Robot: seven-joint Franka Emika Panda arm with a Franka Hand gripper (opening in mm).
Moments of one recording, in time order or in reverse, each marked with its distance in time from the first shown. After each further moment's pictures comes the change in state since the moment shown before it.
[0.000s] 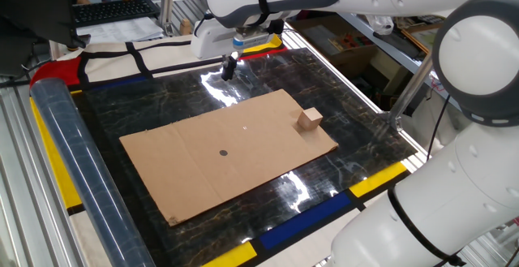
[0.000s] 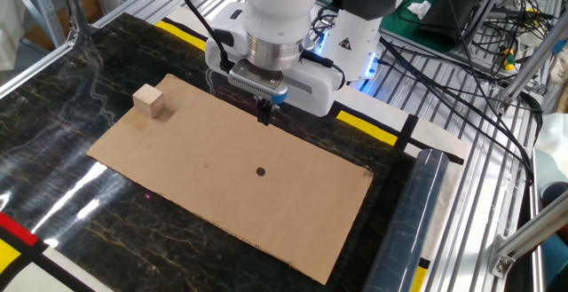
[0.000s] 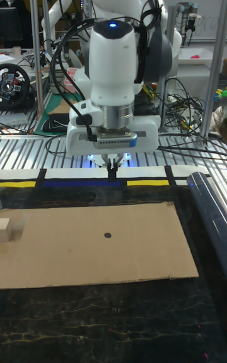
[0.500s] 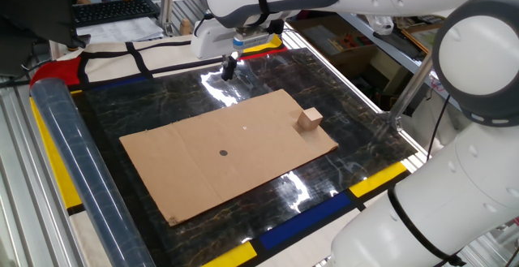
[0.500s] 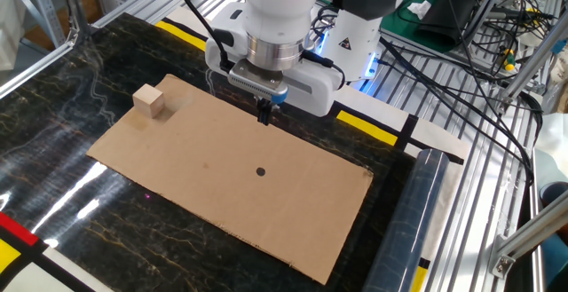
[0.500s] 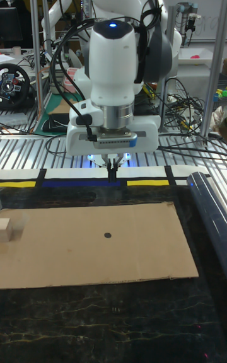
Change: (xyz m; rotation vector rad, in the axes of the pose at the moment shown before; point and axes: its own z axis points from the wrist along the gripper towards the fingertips) arm 0.000 0.000 0.000 0.000 0.000 0.000
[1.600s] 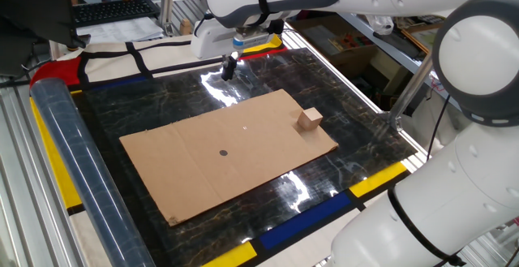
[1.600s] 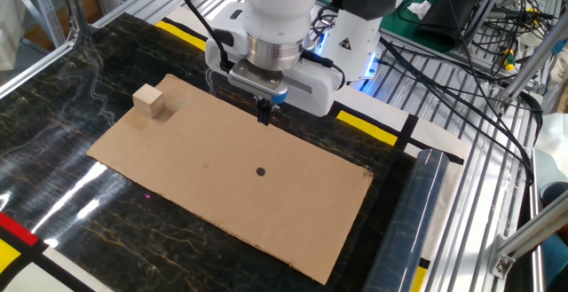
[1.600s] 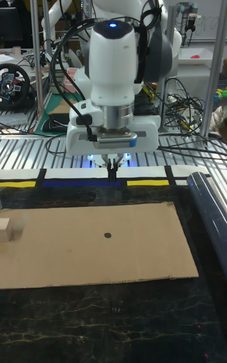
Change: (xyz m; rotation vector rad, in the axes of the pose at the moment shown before) arm 0.000 0.000 0.000 0.000 0.000 0.000
